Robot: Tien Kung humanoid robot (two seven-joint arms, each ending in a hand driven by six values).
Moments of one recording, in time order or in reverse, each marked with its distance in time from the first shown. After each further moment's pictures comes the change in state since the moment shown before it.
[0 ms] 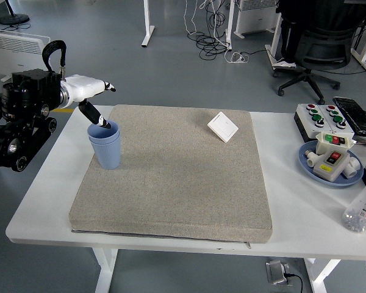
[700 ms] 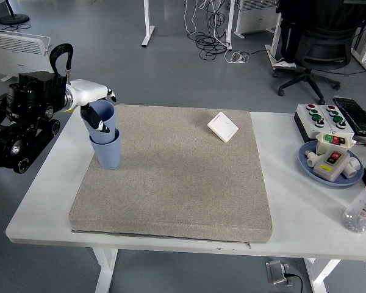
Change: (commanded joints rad) left arm -0.010 -0.002 0.054 -0.015 0.056 -0.065 -0.006; right arm 0.001 0.000 0.000 0.000 -0.002 0.000 0.000
